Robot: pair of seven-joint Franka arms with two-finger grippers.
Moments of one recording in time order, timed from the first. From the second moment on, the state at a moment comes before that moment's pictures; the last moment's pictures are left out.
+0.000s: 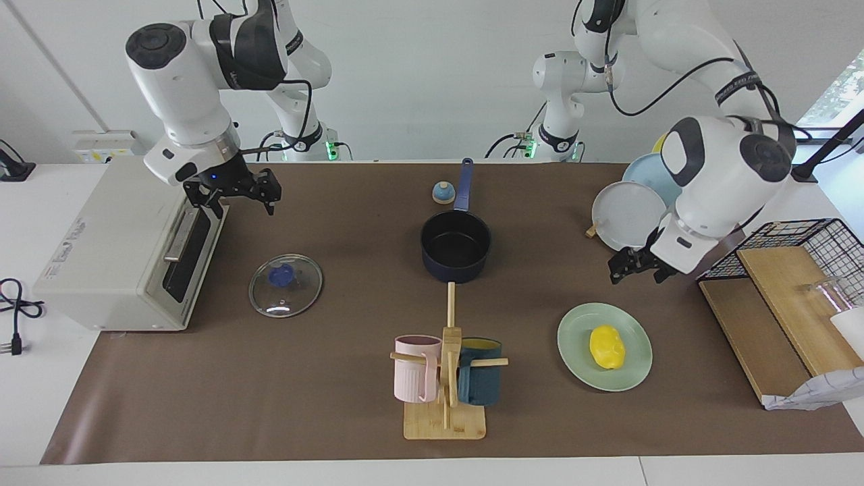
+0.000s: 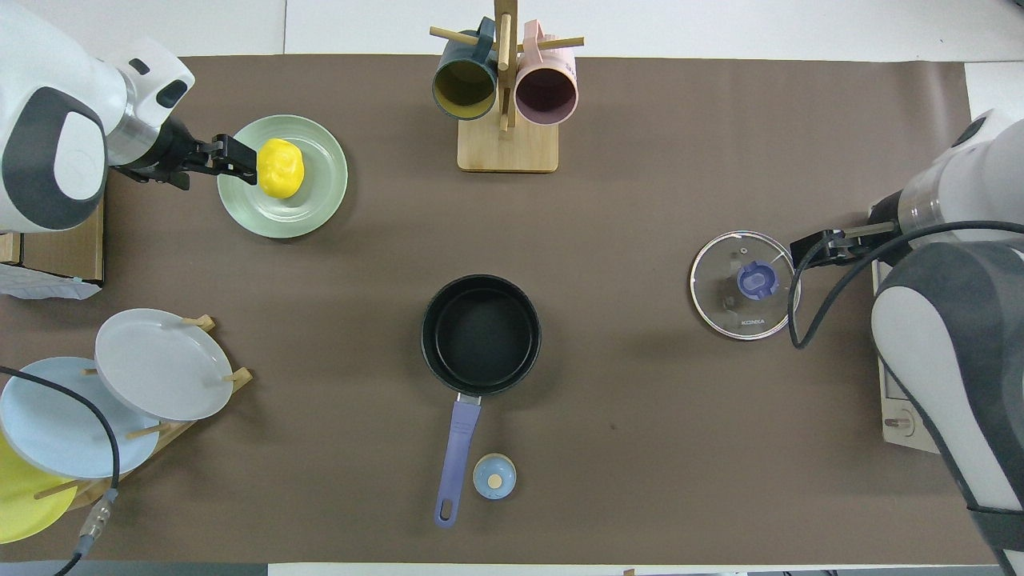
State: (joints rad) left arm -0.10 0.44 -0.02 -1.45 -0.08 1.88 -0.05; right arm 0.02 0.00 0.04 -1.85 -0.03 1.82 -0.01
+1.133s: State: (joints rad) left arm -0.15 0.64 -0.02 -1.43 0.01 2.15 -0.04; right arm 0.03 0.09 0.04 -2.18 -0.03 2.30 -0.12
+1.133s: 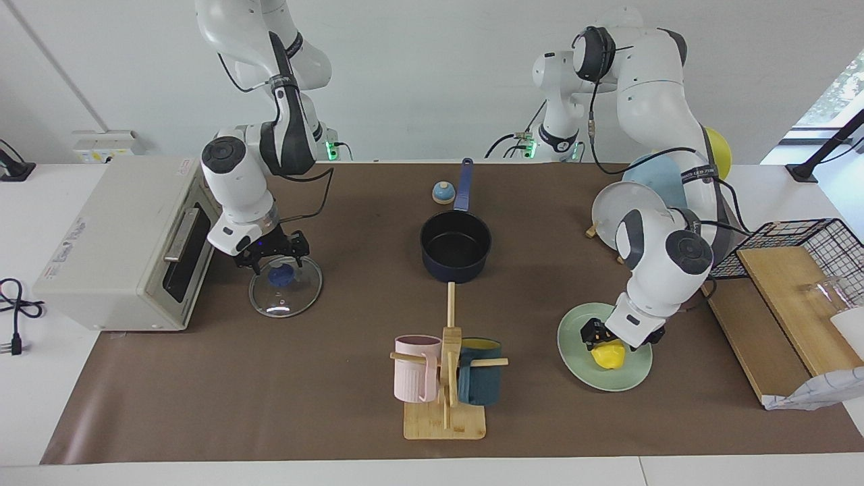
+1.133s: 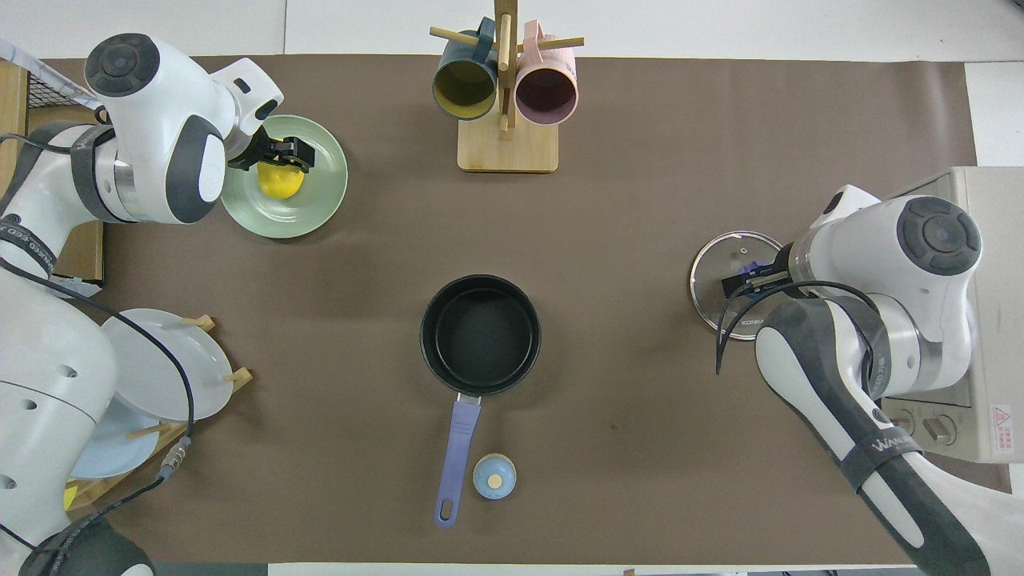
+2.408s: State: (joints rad) left arm -0.31 0.19 -0.04 -1.52 -0.10 1.77 -0.41; right arm 0.03 0.16 0.04 -2.18 -0.03 2.36 -0.16
